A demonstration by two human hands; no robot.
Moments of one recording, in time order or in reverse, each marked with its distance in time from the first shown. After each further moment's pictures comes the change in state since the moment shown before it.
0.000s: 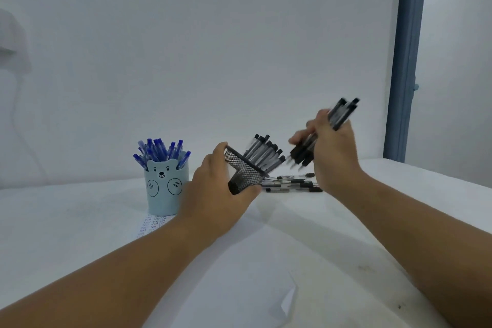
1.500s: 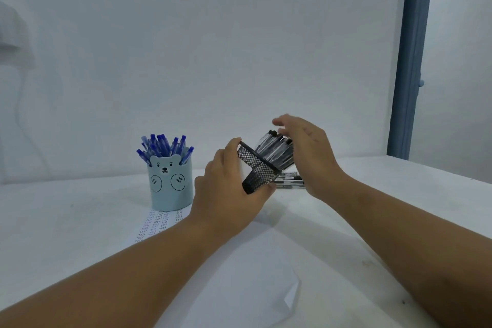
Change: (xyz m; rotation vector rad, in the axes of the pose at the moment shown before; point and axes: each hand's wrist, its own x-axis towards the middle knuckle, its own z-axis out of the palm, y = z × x) left_hand -0.004 0.009 0.011 0.023 0.033 0.051; right_hand -0.012 0.017 0.015 -0.302 -0.231 0.016
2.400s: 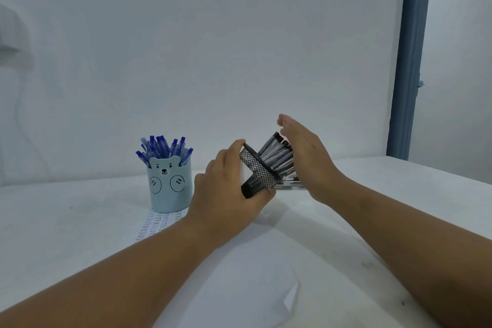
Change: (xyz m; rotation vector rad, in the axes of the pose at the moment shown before) left_hand -0.001 -0.003 -0.003 0.015 -0.010 0.068; right_hand -0.008 -0.001 -0.004 -0.143 -0.111 -0.013
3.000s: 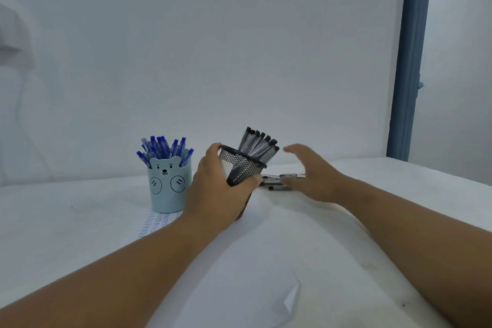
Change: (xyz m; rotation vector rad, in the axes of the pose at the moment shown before) left_hand 0.010 -0.016 0.008 -0.270 0.058 -0.286; right_hand 0.034 0.079 -0.044 -0.725 -0.271 -0.086
